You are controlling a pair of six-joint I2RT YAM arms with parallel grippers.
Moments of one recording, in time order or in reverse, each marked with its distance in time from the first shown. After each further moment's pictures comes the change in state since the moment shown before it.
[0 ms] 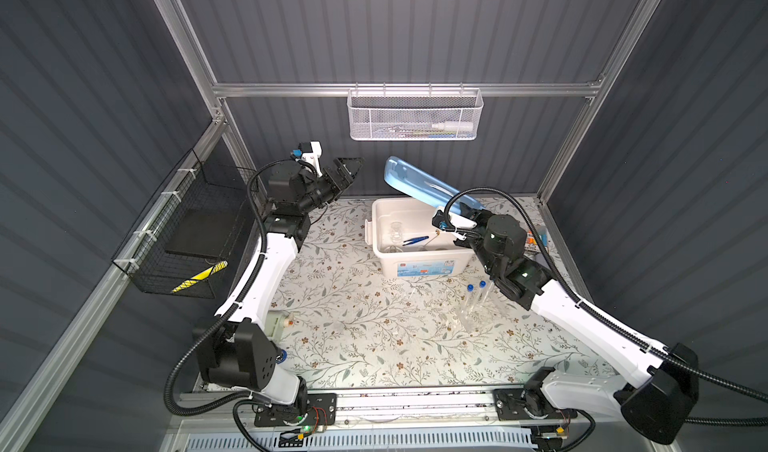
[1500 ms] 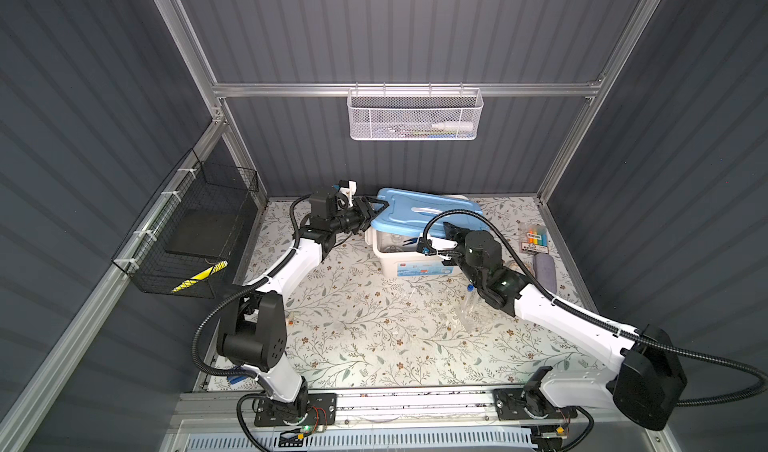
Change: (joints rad) left arm -0.106 0.111 -0.201 0.042 0.077 -0.076; right arm 0.051 0.069 -0.139 0.050 -0.045 -0.087
